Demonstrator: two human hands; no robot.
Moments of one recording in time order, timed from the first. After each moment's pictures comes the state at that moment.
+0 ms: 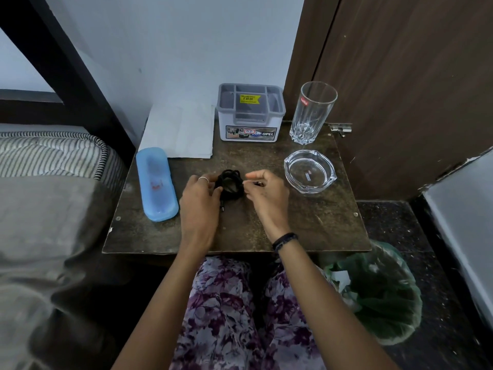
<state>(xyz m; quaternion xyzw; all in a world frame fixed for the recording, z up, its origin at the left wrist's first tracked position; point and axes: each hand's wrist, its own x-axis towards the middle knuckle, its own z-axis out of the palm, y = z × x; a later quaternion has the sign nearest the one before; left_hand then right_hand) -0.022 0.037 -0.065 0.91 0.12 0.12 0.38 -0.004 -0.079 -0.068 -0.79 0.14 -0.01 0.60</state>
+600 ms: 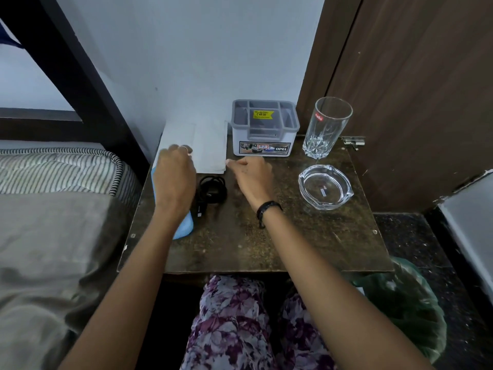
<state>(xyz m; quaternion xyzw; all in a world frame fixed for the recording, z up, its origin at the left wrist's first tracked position) 0.044 0.101 -0.035 0.95 0.09 0.21 0.19 0.059 -0.029 -0.044 -0.86 0.07 0.00 0.51</state>
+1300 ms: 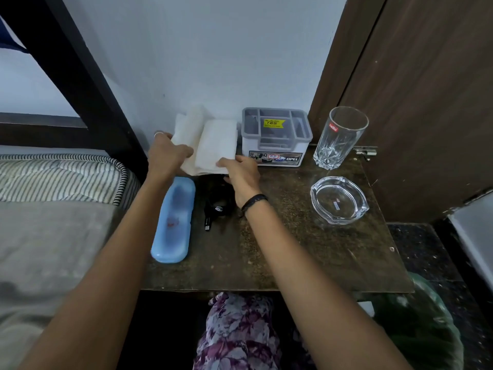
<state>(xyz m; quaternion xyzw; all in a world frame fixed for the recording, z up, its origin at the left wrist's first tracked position) 0.099 0.141 -0.019 0.83 0.25 0.05 0.50 0.091 0.013 -0.044 -0.68 0.18 0.10 0.70</state>
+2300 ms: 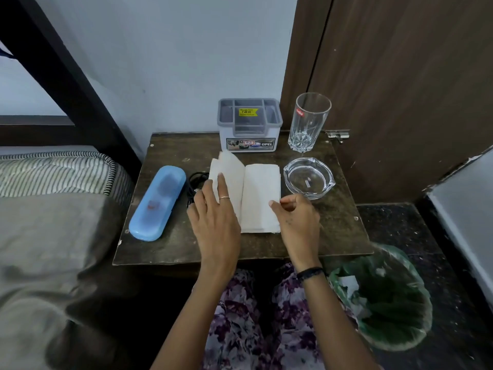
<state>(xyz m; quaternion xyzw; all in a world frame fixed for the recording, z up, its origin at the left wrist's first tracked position) -0.046 0.009 -0.063 0.98 0.10 0.15 0.05 -0.042 -0.117 -0.059 -0.86 0.18 -0.08 0.46</state>
